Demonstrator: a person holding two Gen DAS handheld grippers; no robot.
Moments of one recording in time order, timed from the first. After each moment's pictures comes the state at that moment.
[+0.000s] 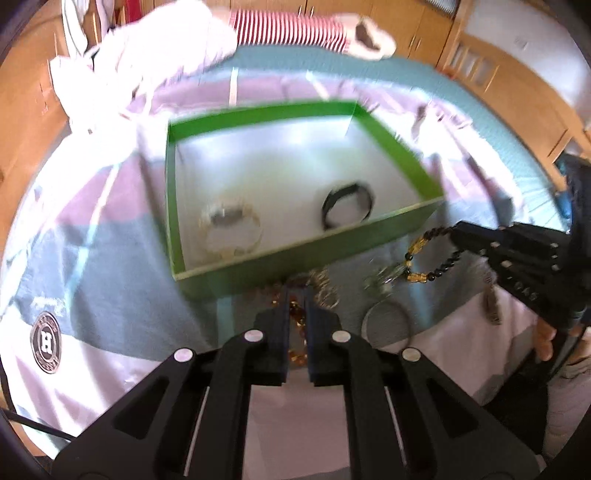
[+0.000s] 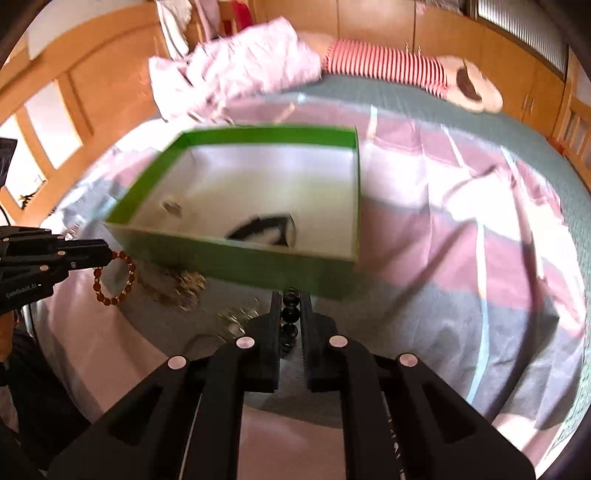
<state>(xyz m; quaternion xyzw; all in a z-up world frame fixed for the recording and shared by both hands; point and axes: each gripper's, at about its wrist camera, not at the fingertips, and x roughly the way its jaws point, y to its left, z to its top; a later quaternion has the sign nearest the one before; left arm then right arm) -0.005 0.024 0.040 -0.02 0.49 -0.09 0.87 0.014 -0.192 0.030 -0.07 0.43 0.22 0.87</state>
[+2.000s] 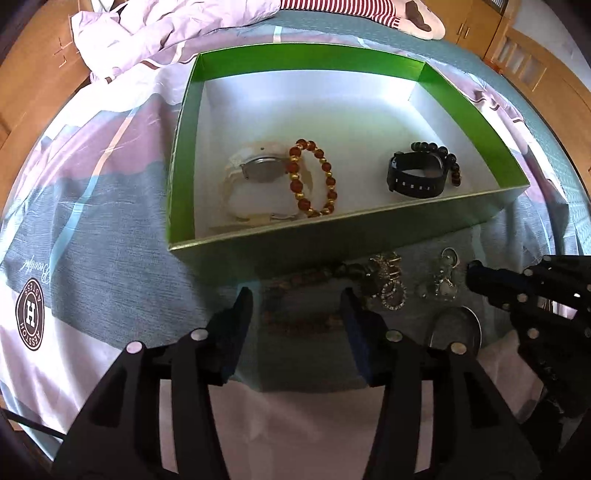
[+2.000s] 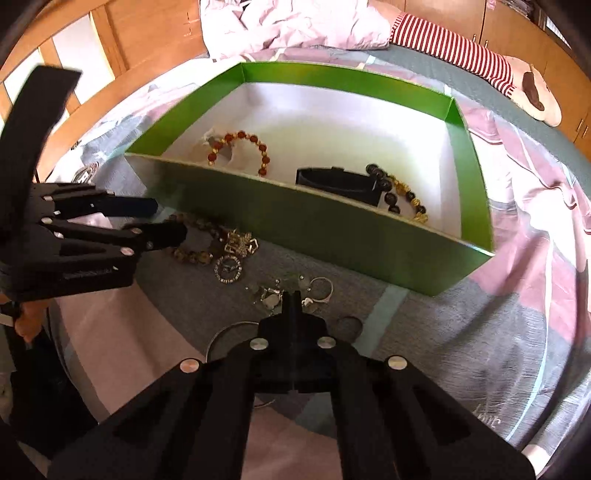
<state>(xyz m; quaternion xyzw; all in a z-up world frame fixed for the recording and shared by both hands) 0.023 0.036 -0.036 -0.03 0.54 -0.01 0.84 0.026 -0.122 -0.028 -0.12 0.48 0.29 0.82</state>
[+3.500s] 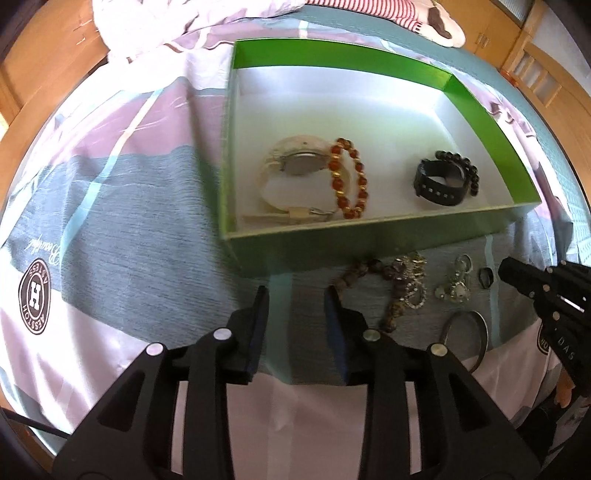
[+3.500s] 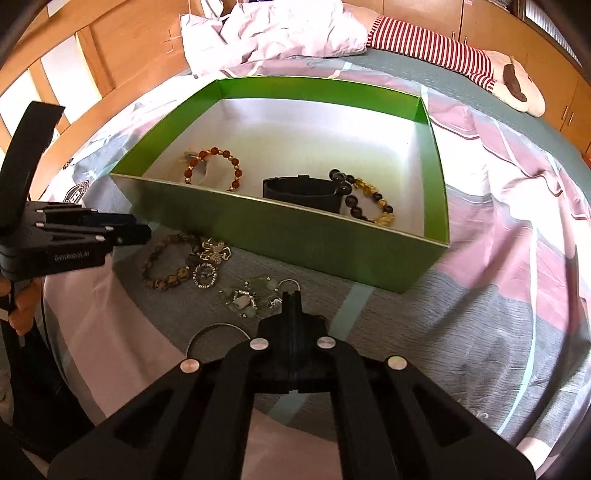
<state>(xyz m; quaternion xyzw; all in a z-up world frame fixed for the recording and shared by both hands) 0.019 0.057 -0.035 -0.05 0.55 0.01 0.83 0.034 -0.152 -0.020 -0.10 0.48 0.27 0.83</state>
